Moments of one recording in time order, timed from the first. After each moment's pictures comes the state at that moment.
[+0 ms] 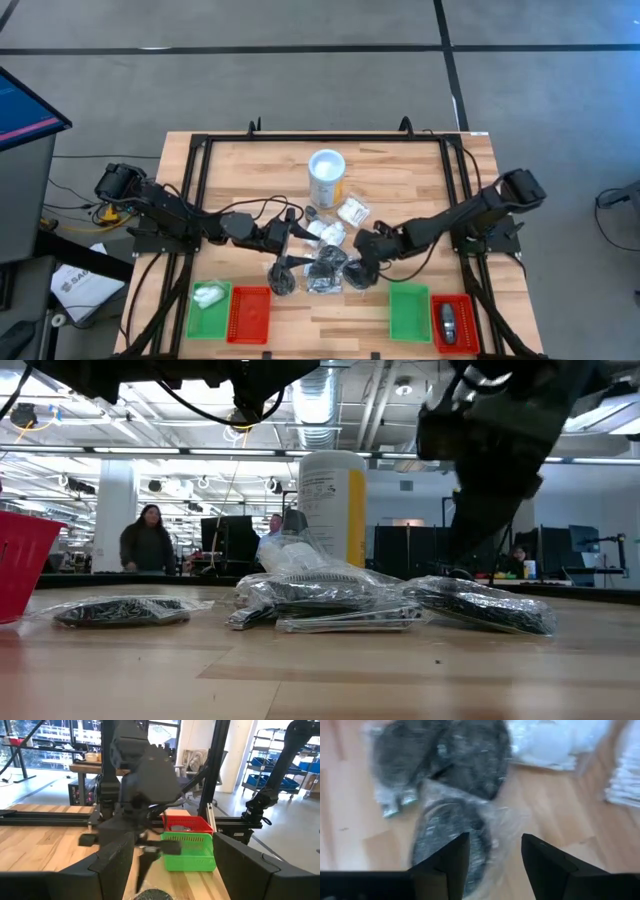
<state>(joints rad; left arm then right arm) -0.29 1.44 0.61 0.84 -0.13 -0.10 0.33 1.61 0.88 -0.34 0.21 0.65</state>
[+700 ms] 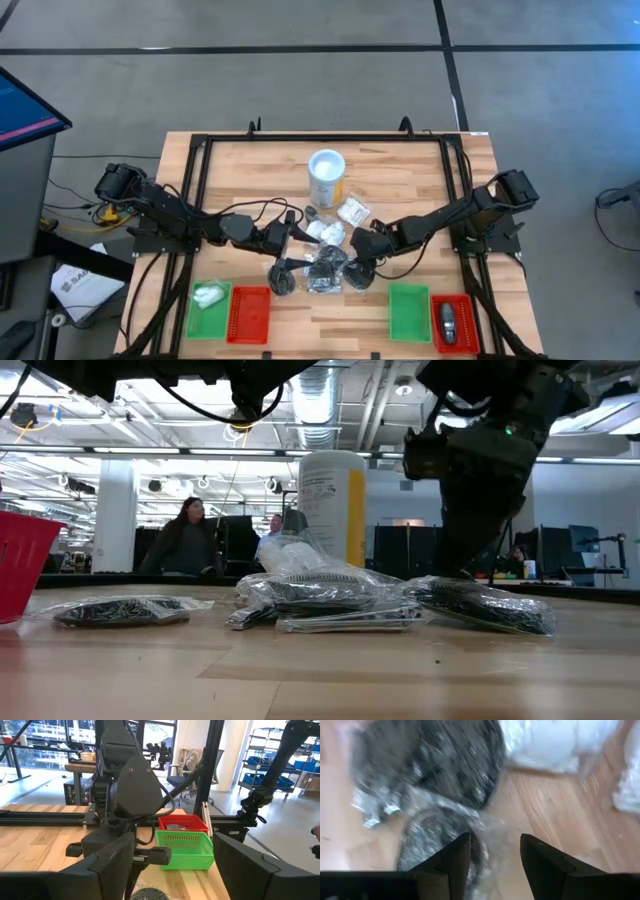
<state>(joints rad) -0.30 1.44 0.61 0.84 -0.13 -0.10 0.28 1.66 0.88 -0.31 0.15 0.62</state>
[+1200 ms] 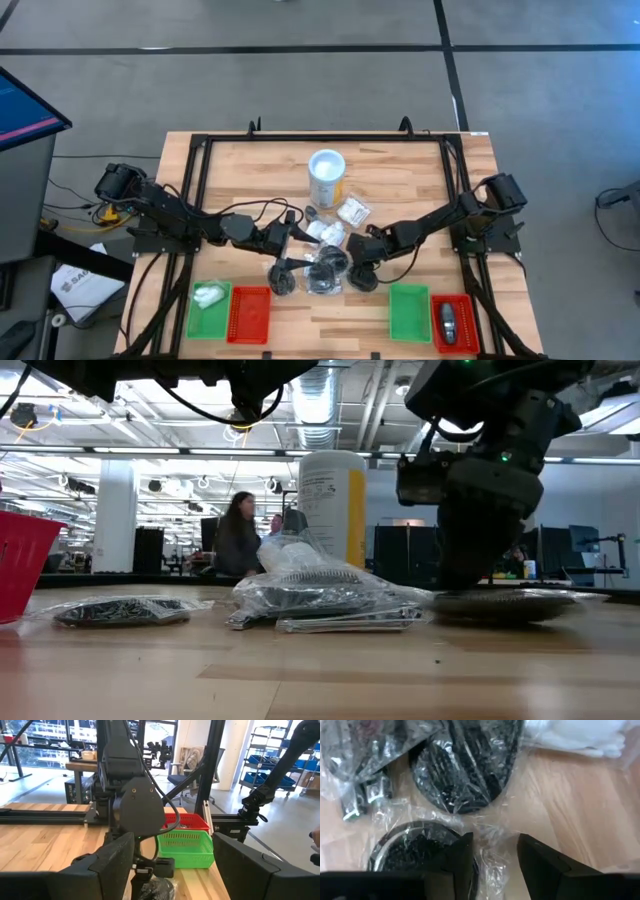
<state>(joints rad) -0.30 1.44 0.61 0.83 -0.13 -0.10 0.28 1.77 0.88 -0.24 0.10 0.59</state>
